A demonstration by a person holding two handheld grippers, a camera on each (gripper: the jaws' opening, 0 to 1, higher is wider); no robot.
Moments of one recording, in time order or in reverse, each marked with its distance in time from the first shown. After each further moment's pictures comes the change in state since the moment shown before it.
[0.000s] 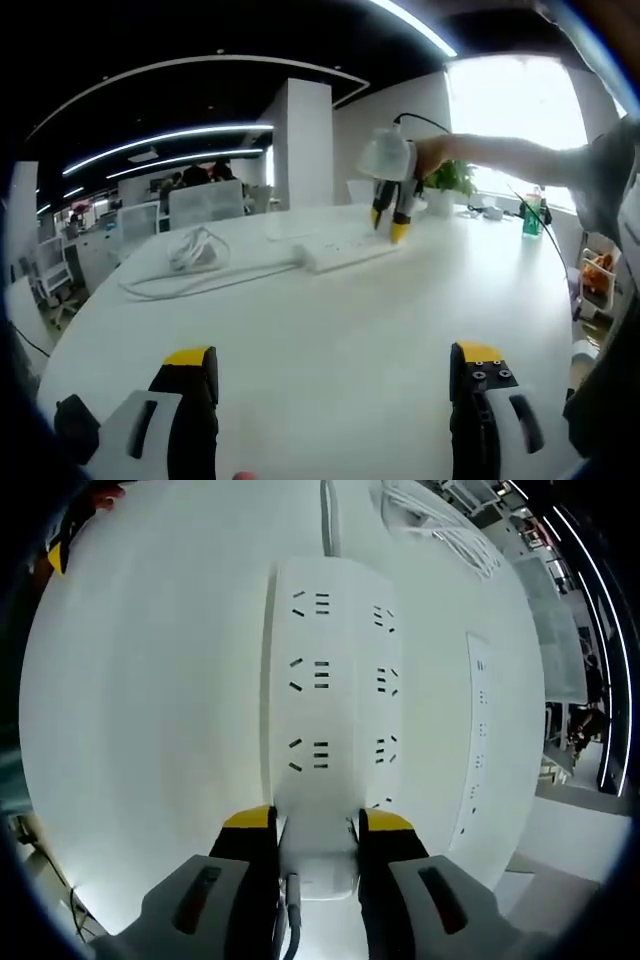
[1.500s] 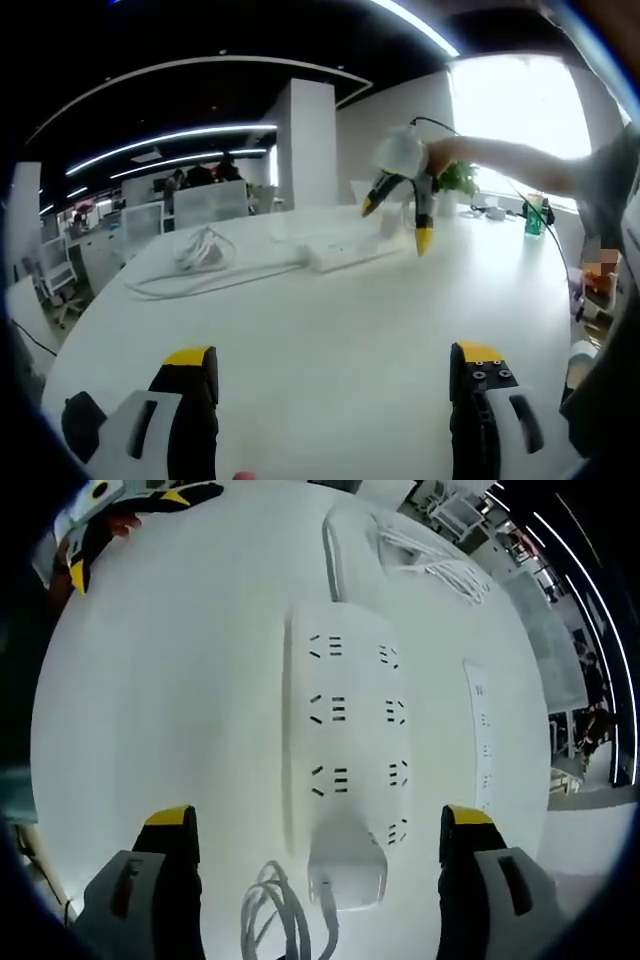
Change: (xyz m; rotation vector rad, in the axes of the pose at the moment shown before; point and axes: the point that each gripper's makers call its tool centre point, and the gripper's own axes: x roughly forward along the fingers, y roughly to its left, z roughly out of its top) left arm -0.009 0.003 0.000 -0.001 0.005 0.019; right arm -0.008 0.005 0.018 0.055 -0.229 0.024
